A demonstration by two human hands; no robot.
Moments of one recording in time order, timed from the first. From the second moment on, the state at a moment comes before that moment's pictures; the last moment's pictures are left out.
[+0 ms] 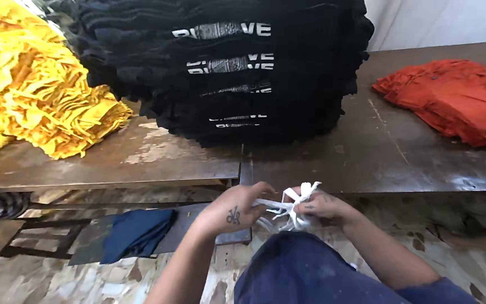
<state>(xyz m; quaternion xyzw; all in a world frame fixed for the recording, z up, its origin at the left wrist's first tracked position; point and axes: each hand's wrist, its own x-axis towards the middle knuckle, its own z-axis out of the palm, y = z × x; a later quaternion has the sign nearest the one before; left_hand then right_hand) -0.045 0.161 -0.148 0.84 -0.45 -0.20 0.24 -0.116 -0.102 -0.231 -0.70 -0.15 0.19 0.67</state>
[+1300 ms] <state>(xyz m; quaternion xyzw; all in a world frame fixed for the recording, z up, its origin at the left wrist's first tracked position) -0.107 0.163 -0.207 0.66 -0.40 0.13 0.62 -0.125 0.008 -0.226 -0.30 -0.07 -0.13 0.94</state>
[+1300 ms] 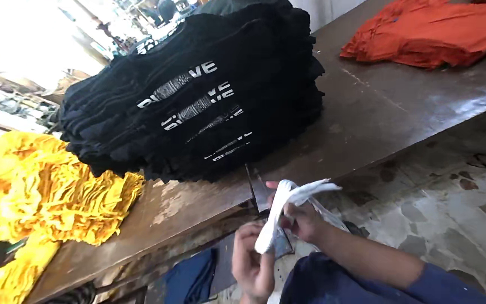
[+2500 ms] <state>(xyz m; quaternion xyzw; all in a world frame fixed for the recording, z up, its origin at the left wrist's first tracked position) -0.167 -0.020 -0.349 0.66 -0.17 0.13 0.72 -0.171 -0.174 -0.266 -0.67 0.02 0.31 0.68</state>
